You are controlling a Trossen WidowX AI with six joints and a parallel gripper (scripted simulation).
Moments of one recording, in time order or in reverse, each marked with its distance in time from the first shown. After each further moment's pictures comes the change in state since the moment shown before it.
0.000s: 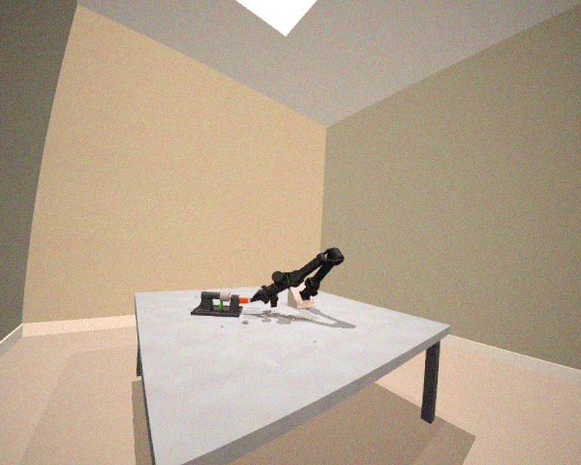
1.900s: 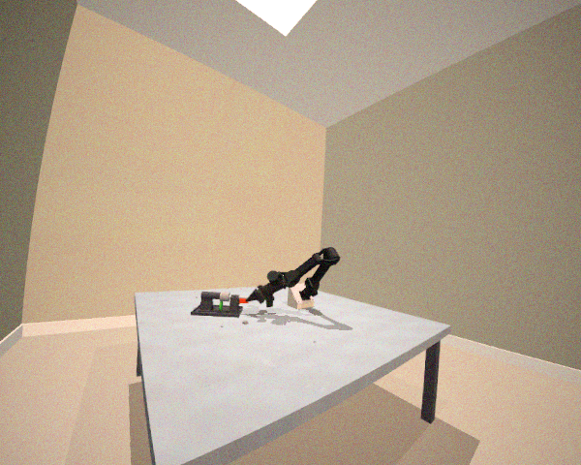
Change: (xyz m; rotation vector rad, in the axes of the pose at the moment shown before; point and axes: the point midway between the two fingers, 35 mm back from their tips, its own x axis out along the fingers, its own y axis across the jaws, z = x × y) arm 0.019 0.000 -0.011 -0.001 0.000 0.001
